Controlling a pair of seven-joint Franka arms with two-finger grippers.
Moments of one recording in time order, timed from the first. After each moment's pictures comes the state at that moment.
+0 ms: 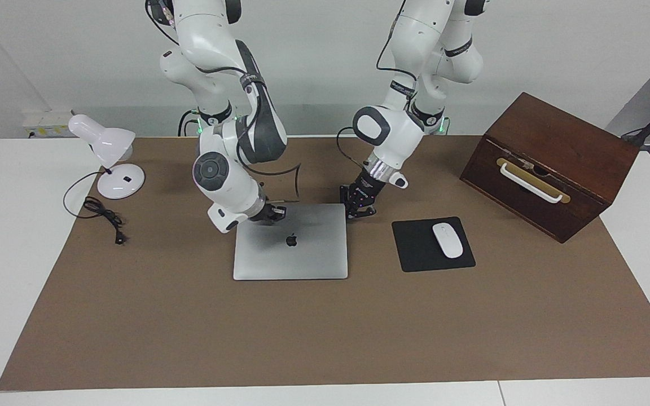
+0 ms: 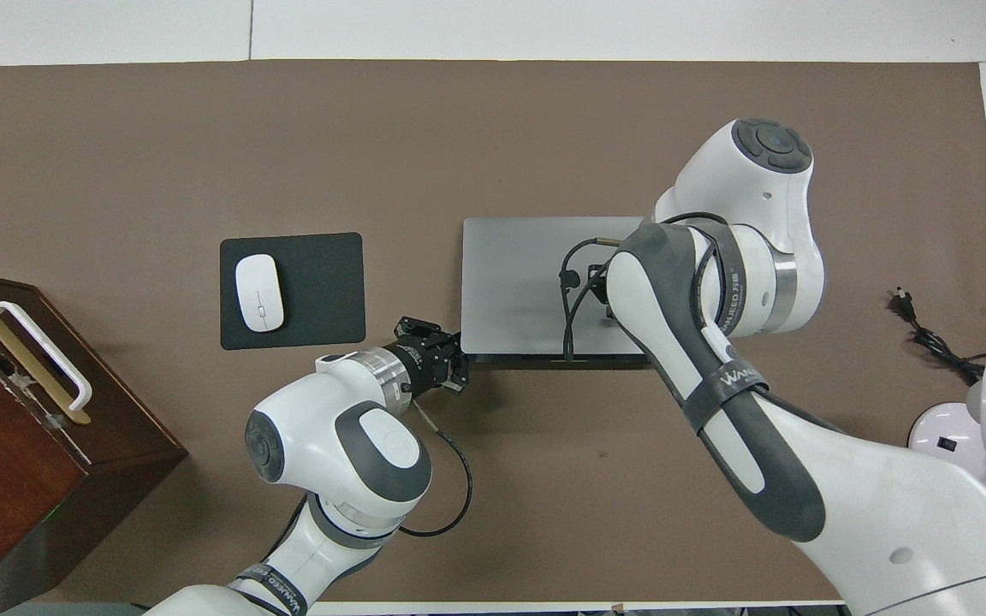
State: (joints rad) left arm -0.68 0.23 -0.08 -2.26 -1.56 2.99 -1.56; right arm 0.62 0.39 -0.37 -1.74 0.43 1.86 0.25
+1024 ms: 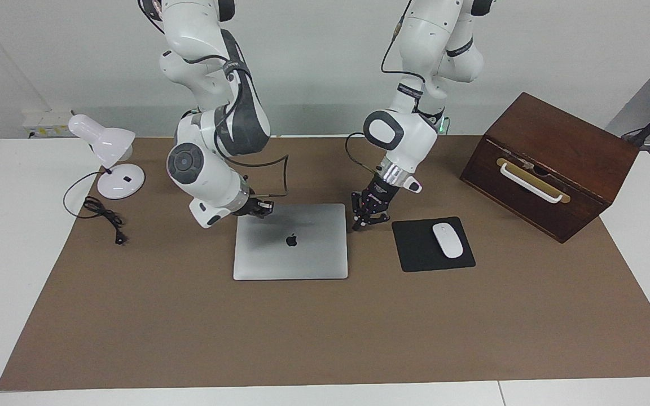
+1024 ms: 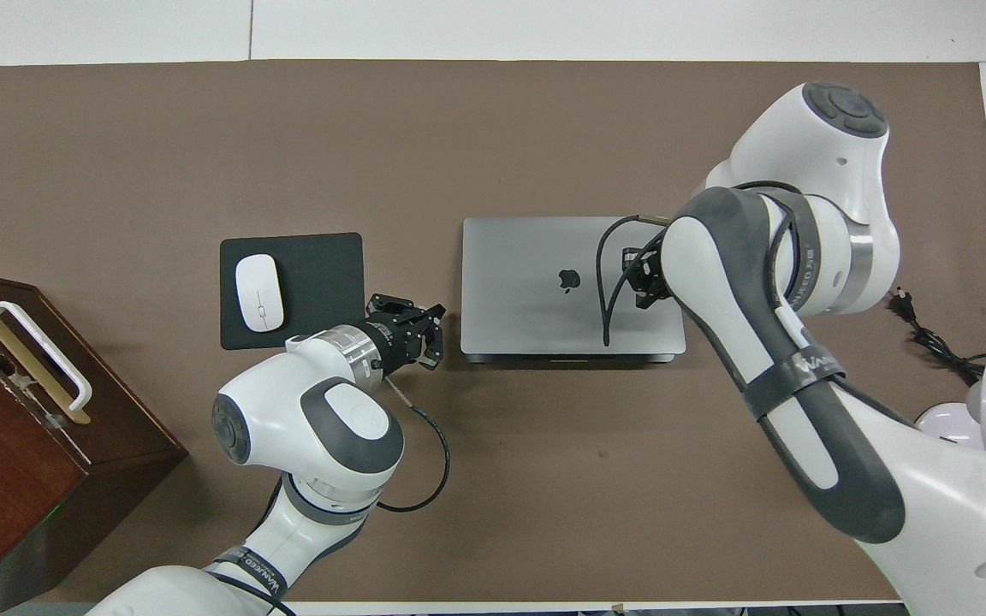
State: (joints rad) left arm -0.60 0.23 -0.07 -2.24 -1.56 2.99 -1.51; right arm 0.55 0.35 -0.38 -1.67 0.43 1.73 0.25
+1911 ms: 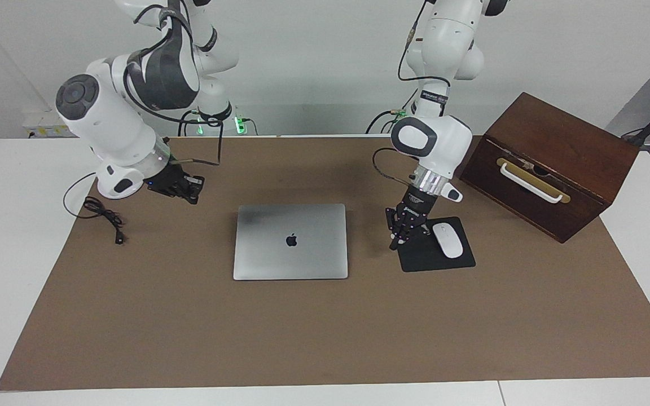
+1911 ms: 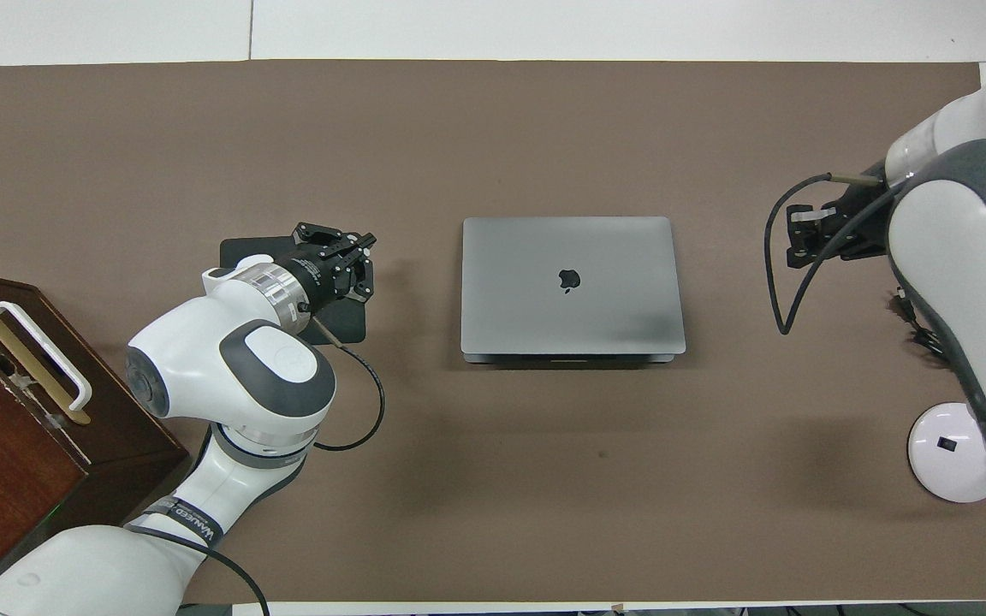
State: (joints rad) left arm -0.43 0.22 -0.06 -2.15 -1.37 3.01 -1.39; right arm 0.28 0.17 -0.26 -1.61 0.20 1.64 0.12
